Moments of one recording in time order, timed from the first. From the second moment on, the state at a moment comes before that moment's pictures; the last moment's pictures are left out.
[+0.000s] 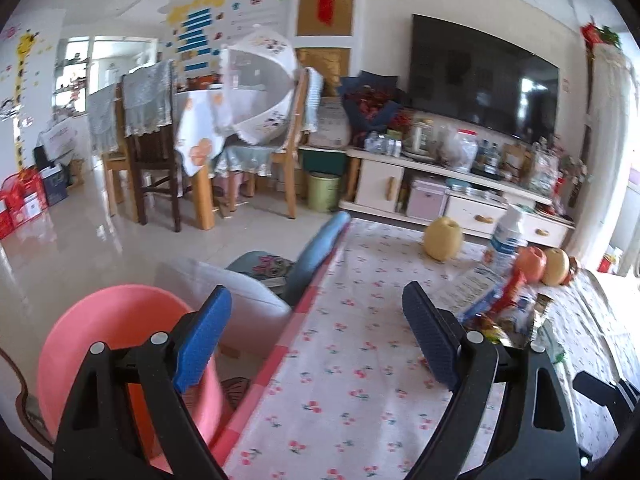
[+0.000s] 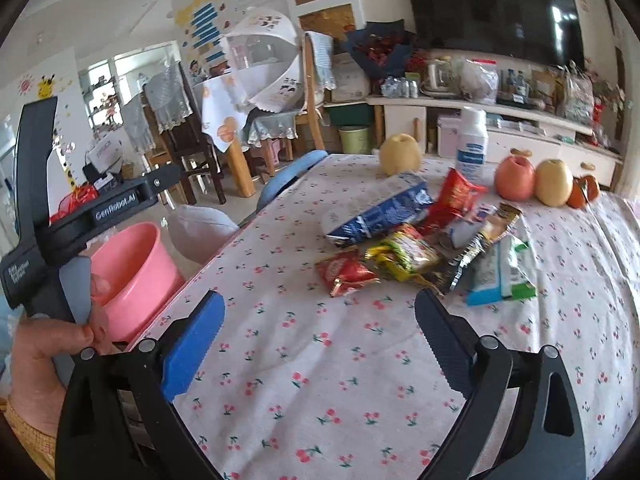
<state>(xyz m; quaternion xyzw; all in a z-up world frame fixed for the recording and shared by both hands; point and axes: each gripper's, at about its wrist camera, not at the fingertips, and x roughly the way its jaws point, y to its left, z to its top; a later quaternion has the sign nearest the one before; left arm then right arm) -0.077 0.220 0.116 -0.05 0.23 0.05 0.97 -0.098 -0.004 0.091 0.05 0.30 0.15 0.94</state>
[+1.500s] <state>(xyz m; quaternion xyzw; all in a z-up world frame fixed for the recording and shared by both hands) -0.002 0.022 0.029 0.15 0.36 -0.13 0.91 -0.029 -0.171 0.052 0.17 0.40 0.09 0.90</state>
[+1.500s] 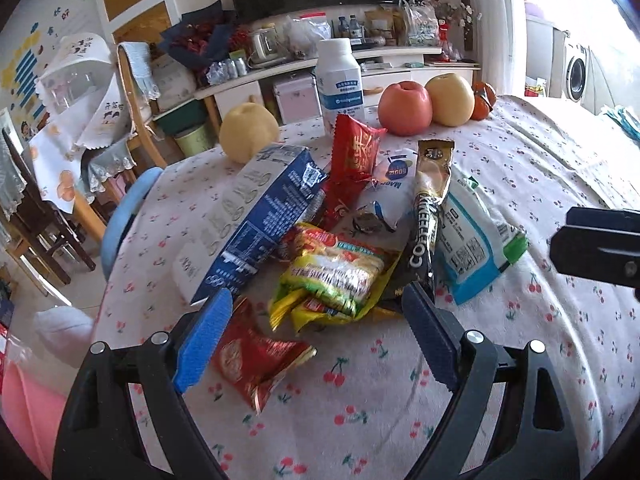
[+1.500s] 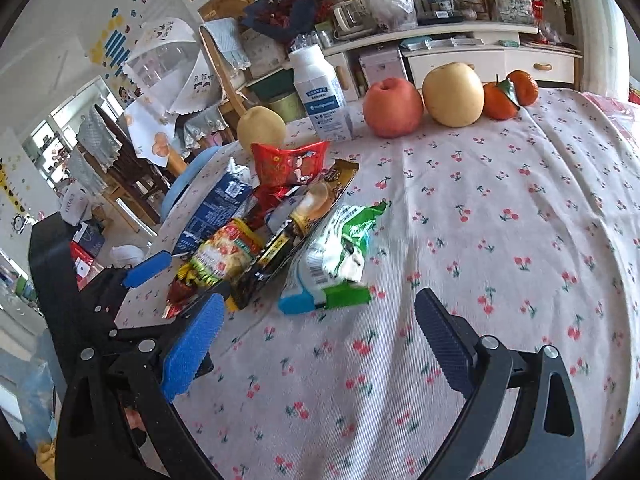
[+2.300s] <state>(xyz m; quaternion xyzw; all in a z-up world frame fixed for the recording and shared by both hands) 0.039 0.022 0.012 0.08 0.41 -0.14 0.90 0.021 -0.163 0.024 0.13 0.43 0.10 0.89</state>
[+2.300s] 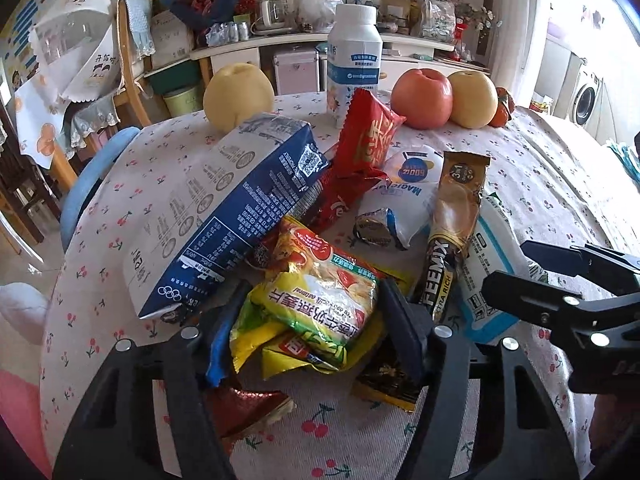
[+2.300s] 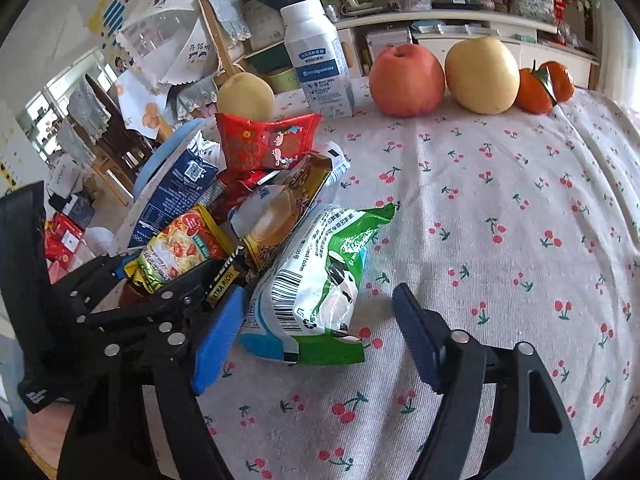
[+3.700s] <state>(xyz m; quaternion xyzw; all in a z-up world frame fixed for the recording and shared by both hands) -0.023 0.085 0.059 0.00 0.36 -0.16 0.92 -0.041 -0.171 0.060 0.13 0.35 0.10 0.92</state>
